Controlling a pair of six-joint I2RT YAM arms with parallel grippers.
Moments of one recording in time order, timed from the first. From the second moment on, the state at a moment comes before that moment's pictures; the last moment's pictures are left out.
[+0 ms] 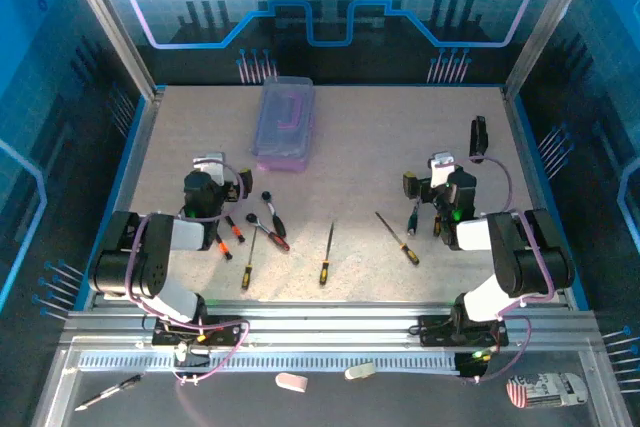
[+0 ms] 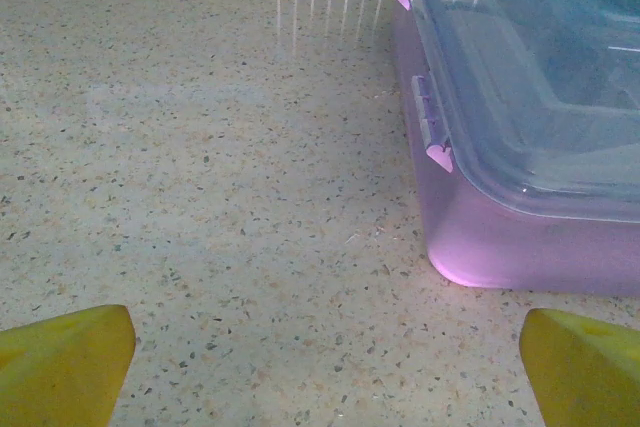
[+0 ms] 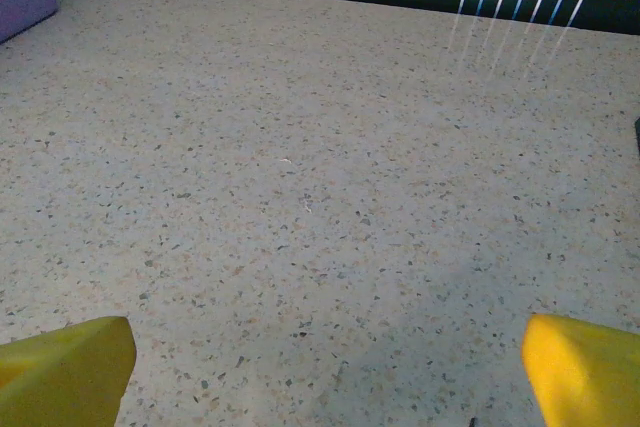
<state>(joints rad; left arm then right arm) -0.01 1.55 0.38 0.81 0.01 -0.09 0.06 1.56 0.38 0.80 -0.06 -0.08</state>
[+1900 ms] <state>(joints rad) -0.01 1.54 0.38 0.79 -0.01 -0.09 0.07 1.55 0.38 0.79 -0.03 -0.09</state>
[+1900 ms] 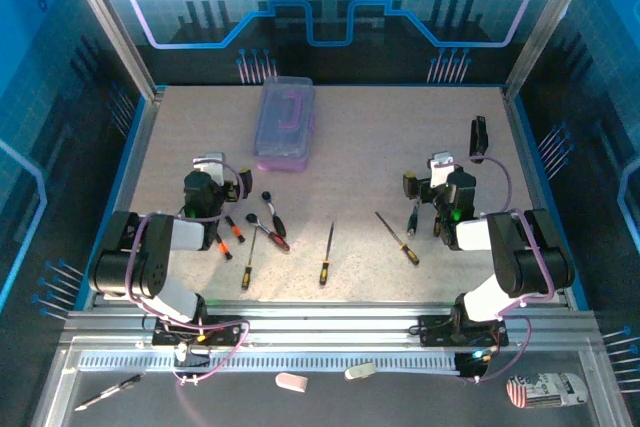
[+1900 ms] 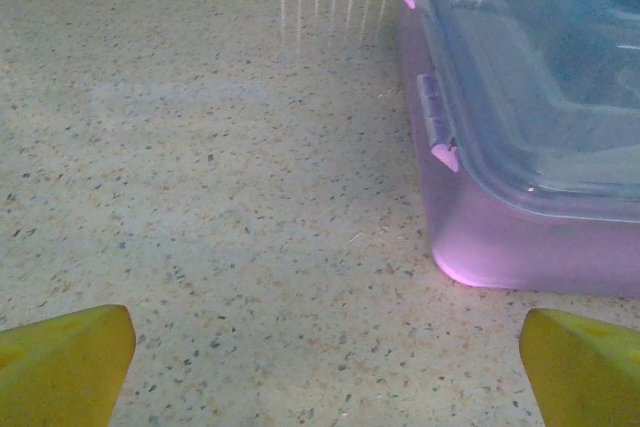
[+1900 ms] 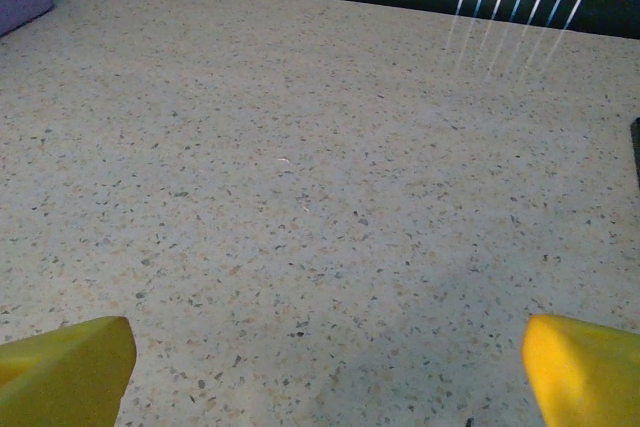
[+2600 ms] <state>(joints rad) -0.01 0.85 0.69 0.11 -0.16 -0.55 0.09 1.11 0.82 -0.13 0.01 0.38</state>
